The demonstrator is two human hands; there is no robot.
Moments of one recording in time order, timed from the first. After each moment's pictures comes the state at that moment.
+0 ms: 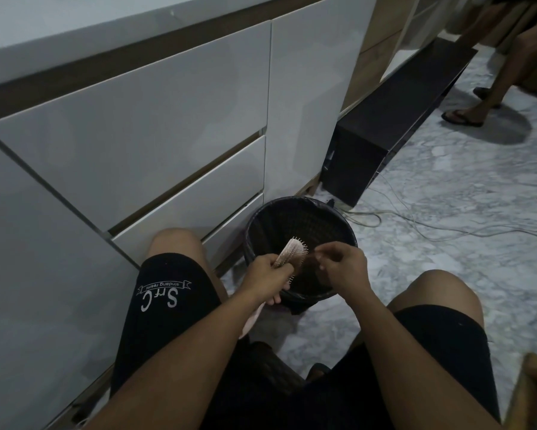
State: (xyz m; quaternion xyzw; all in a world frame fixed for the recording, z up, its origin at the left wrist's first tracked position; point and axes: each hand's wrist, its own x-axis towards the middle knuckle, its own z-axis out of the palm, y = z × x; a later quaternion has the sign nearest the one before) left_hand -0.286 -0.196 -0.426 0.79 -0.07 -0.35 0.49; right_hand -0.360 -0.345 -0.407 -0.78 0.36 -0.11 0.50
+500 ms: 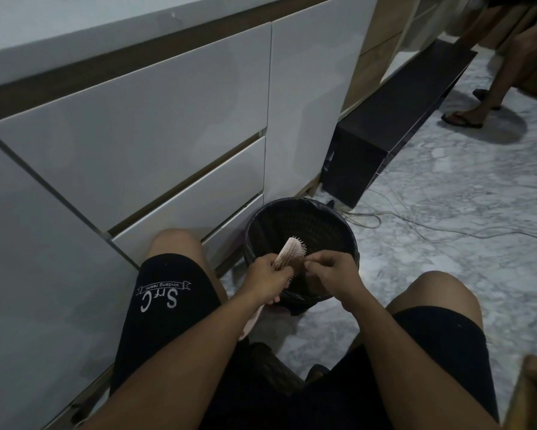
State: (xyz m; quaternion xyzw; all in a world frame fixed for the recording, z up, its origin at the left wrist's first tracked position) left_hand -0.285 -0.195 -0.427 0.81 -0.09 -0.34 0.48; right_hand -0.363 -0.339 -0.405 -0.75 0.33 -0.02 0.57
